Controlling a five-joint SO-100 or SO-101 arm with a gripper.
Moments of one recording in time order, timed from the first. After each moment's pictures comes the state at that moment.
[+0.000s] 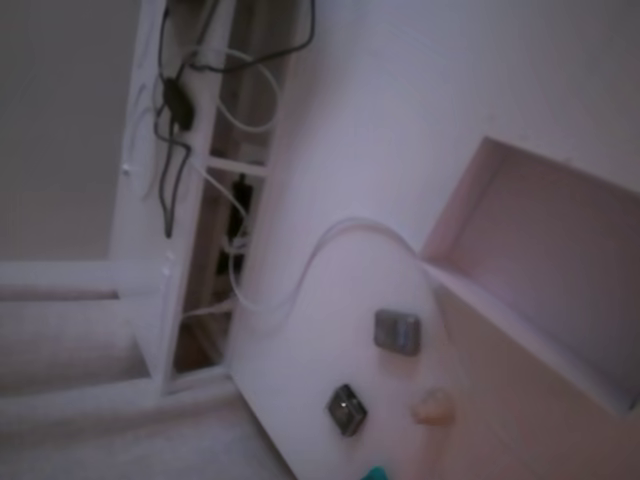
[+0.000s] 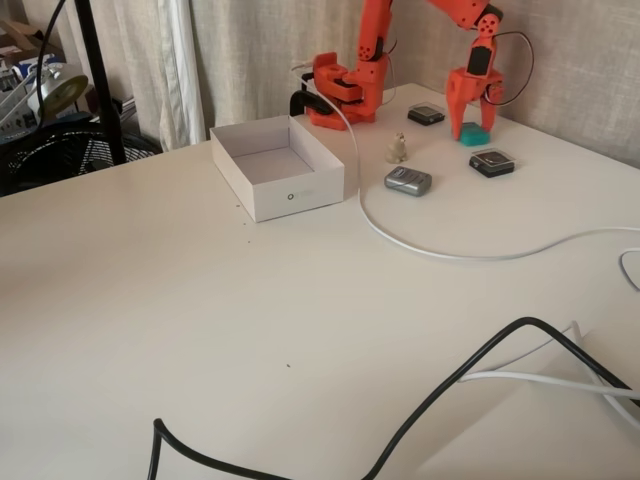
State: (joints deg) arm -34.5 83.5 113.1 72.1 -37.4
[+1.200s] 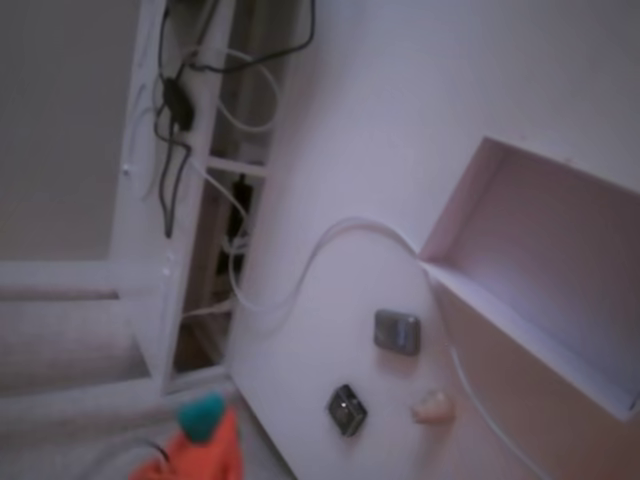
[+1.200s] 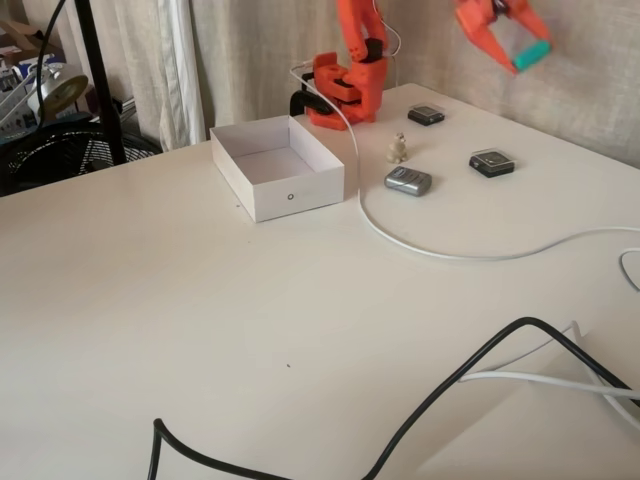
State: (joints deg) arm -5.3 119.8 103.1 60.5 -36.7
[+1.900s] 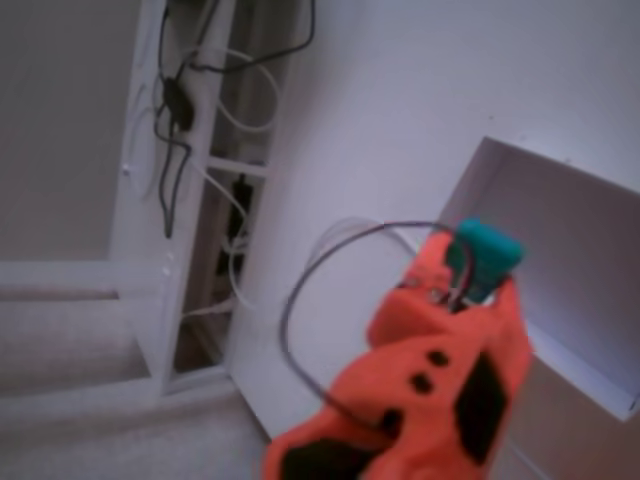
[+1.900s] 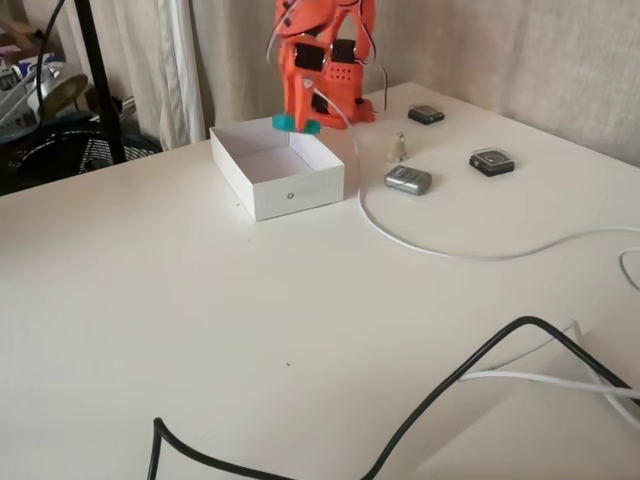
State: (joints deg) arm 53.0 112.5 119.1 62.1 -37.8
